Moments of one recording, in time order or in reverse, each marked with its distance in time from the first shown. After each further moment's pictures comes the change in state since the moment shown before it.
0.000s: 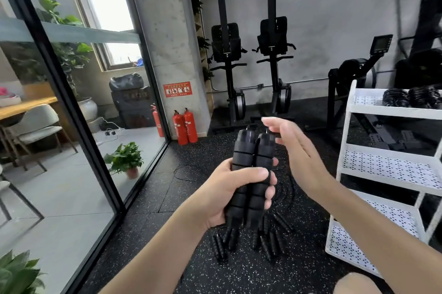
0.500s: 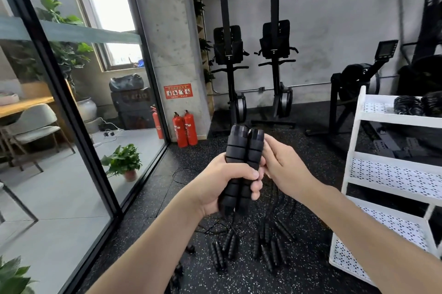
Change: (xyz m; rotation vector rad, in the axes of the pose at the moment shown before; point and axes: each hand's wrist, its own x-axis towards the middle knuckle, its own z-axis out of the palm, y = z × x) left_hand 0.029 0.022 -0.038 0.091 0.042 -0.019; right_hand 0.033 0.029 0.032 -0.279 -0.169 -0.063
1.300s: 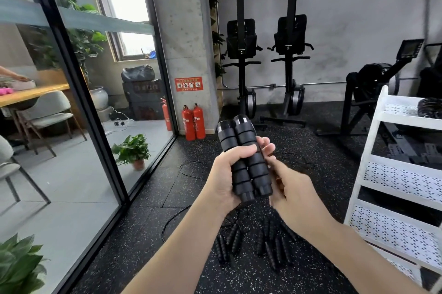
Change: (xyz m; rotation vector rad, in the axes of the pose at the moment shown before) left_hand 0.014 -0.023 -0.011 -0.452 0.221 0.203; right_hand -0.046 -0.006 0.028 -0.085 0.005 0.042
